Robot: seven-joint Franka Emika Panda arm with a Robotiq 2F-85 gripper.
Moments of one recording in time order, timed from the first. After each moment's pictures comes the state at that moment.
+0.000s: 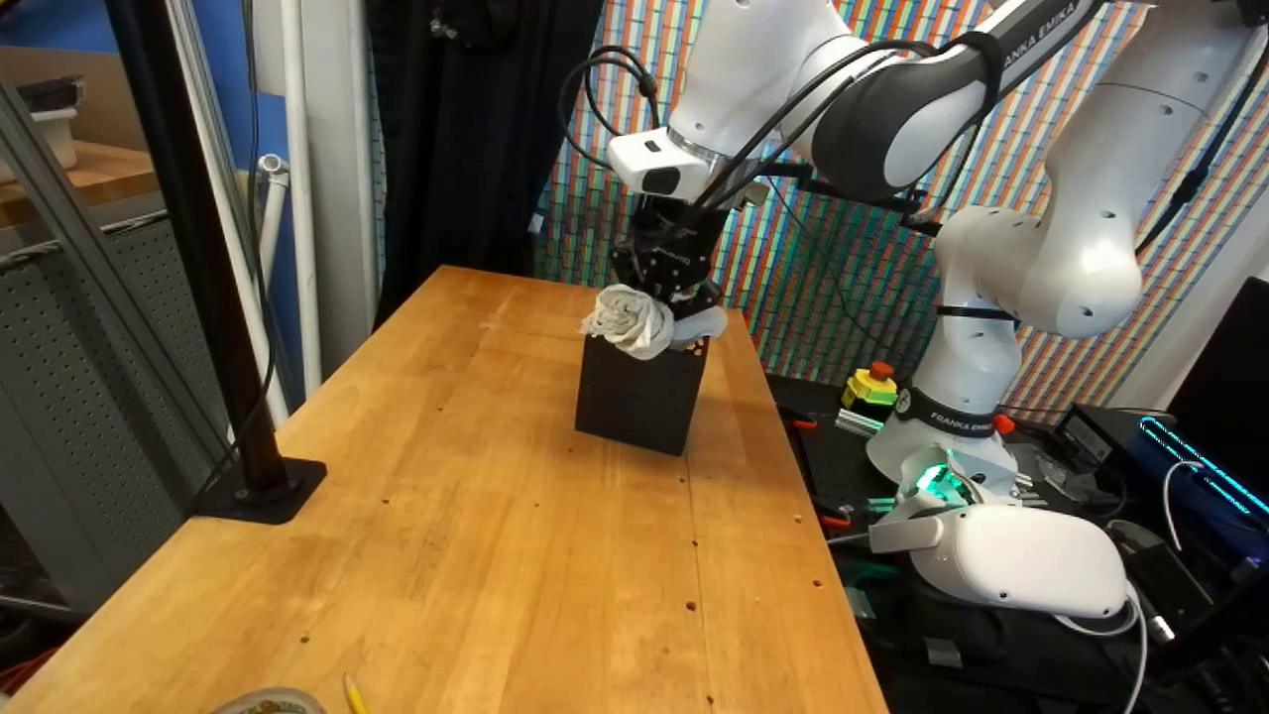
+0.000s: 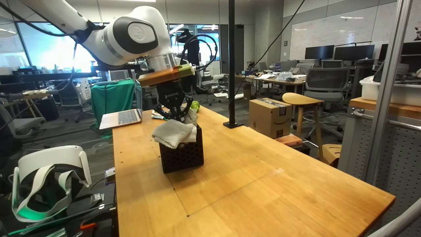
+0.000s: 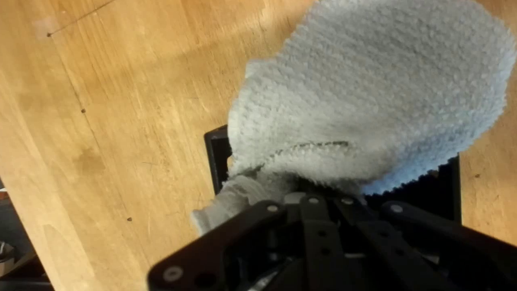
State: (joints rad) arm 0.28 -0.22 0.12 -2.46 -0.25 2.33 -0.78
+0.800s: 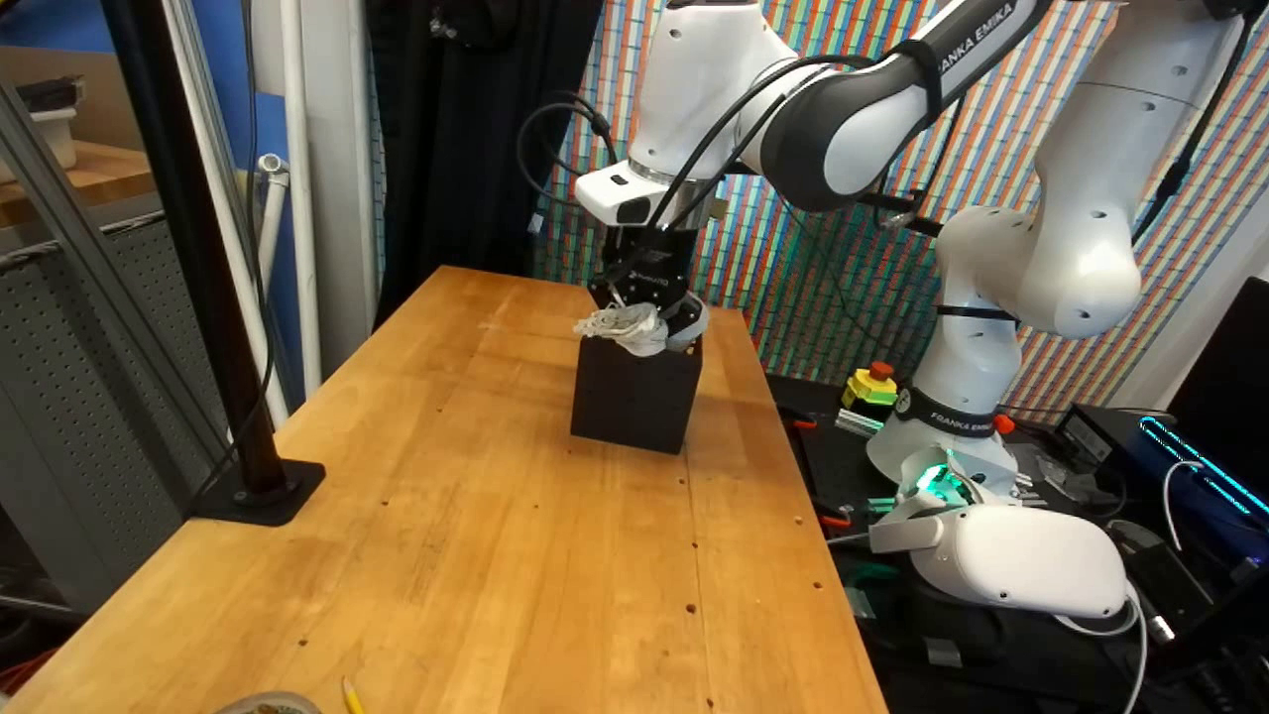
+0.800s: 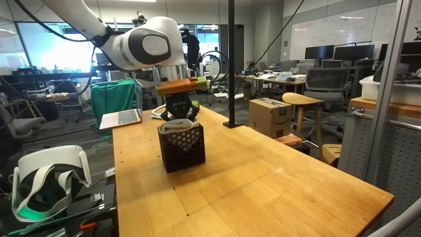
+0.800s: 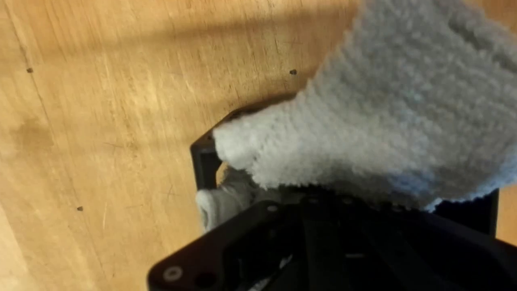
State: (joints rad) arm 0.26 -0.09 0.11 -2.39 -0.14 2.33 -1.02
